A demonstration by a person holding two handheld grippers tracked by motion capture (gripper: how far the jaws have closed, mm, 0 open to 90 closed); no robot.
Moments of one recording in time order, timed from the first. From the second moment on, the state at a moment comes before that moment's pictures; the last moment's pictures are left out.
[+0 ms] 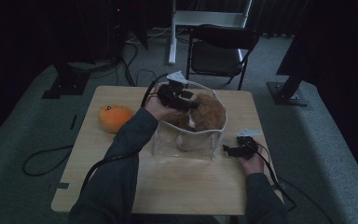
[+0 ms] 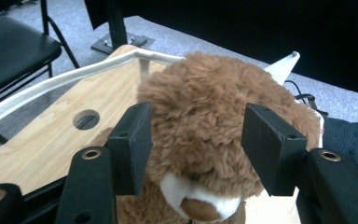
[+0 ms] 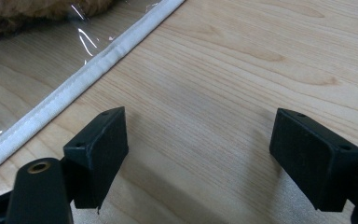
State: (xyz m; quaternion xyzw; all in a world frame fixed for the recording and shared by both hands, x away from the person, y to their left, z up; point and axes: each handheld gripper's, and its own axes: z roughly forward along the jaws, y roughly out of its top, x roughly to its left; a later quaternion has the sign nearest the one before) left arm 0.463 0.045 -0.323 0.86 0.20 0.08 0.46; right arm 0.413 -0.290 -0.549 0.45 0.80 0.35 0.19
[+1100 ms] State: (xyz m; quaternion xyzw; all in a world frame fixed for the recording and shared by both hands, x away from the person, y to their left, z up) left arm 0.465 0.118 -0.315 0.82 0.26 0.12 0.49; right arm 0.412 -0.289 -0.549 0.45 0.80 0.35 0.19
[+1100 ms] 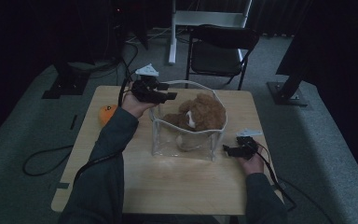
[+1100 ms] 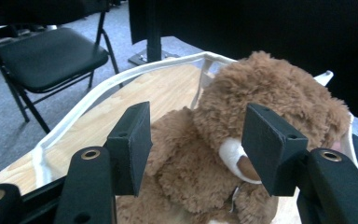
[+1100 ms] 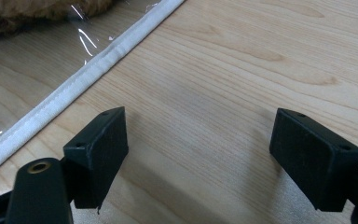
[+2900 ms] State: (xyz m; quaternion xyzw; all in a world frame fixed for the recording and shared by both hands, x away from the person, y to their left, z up) left arm 0.459 0.202 -0.352 0.78 0.36 0.17 0.49; right arm 0.411 -0.289 -0.549 0.45 0.80 0.35 0.19
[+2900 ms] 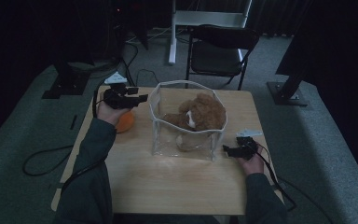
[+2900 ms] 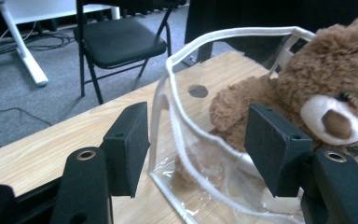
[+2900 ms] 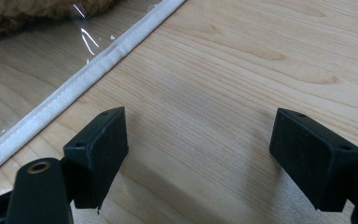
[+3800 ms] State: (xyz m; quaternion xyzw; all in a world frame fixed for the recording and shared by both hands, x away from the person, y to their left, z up) left arm 0.458 0.228 -0.380 0.76 0.41 0.17 0.47; right arm 0.411 -0.289 -0.549 0.45 0.80 0.35 0.19
